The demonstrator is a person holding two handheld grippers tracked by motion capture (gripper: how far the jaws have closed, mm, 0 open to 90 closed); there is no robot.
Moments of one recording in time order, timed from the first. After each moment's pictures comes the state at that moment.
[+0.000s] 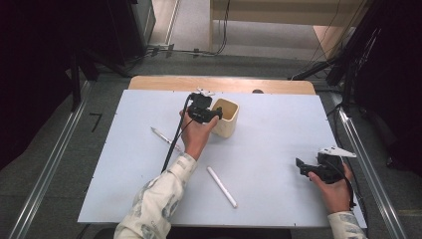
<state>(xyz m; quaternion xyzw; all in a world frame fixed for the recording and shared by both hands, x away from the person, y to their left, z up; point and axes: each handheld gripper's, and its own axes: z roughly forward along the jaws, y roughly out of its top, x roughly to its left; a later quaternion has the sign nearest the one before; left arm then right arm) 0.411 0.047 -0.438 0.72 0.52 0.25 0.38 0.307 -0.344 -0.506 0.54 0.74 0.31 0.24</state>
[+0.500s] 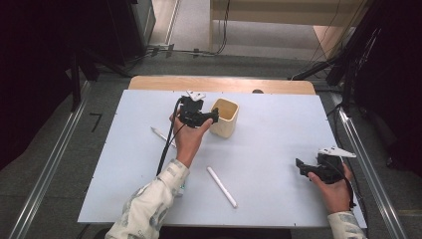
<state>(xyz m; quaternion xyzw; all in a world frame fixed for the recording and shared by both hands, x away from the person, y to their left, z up) 0.388 0.070 -0.430 0.69 0.54 0.25 0.42 0.306 -0.343 -0.506 0.55 0.74 0.31 0.24</state>
